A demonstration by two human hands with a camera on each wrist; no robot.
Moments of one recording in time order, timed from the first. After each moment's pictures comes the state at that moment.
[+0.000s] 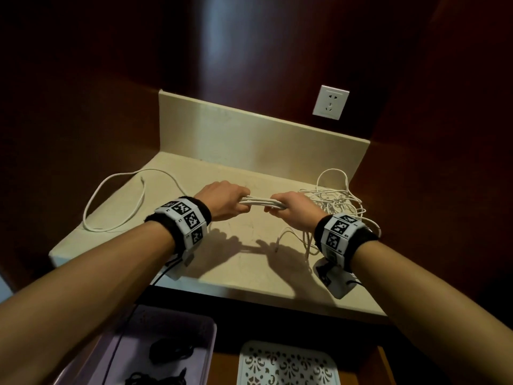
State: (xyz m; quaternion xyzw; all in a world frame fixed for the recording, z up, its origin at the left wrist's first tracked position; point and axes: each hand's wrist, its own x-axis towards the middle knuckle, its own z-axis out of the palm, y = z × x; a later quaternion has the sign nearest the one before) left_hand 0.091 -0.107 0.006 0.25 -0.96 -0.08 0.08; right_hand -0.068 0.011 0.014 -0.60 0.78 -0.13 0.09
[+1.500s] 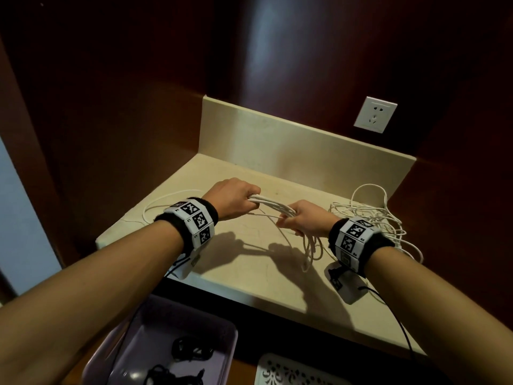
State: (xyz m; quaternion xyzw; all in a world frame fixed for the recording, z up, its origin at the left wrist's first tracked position) left_hand 0.127 -0.131 0.005 0.30 -0.93 -0.10 0.16; right_hand -0.054 -0.031 0.007 -0.59 0.75 -0.15 0.26
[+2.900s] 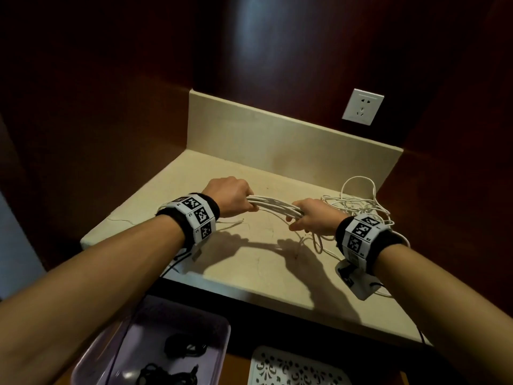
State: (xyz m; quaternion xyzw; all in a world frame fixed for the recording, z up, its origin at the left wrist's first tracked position) left_hand 0.106 -0.125 0.004 0.35 -0.93 -0.09 0.10; right_hand -0.072 -0.007 0.015 -0.60 0.78 -0.05 0.15
